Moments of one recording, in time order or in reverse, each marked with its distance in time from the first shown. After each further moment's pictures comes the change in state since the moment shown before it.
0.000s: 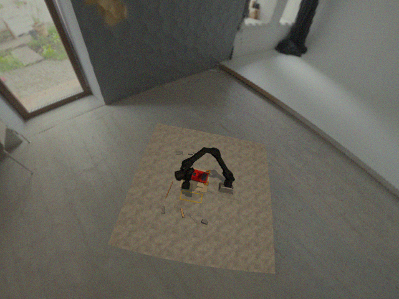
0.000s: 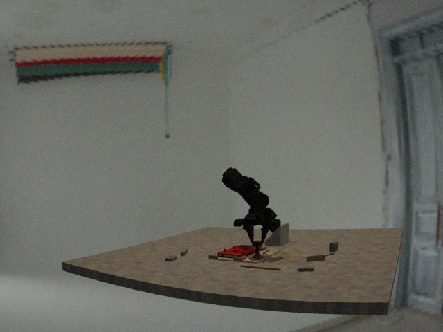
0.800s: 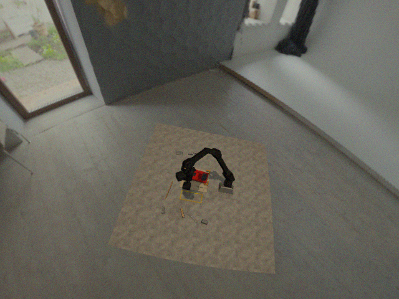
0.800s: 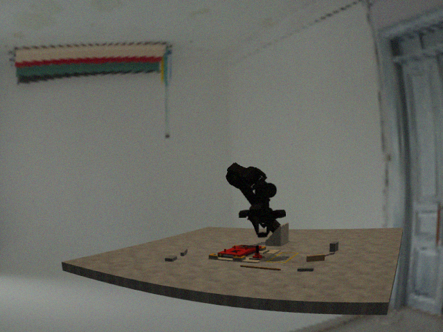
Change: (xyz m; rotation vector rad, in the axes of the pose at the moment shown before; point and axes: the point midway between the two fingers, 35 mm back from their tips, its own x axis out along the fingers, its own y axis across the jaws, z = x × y) arm -0.036 0.020 -0.009 0.017 -0.011 0.016
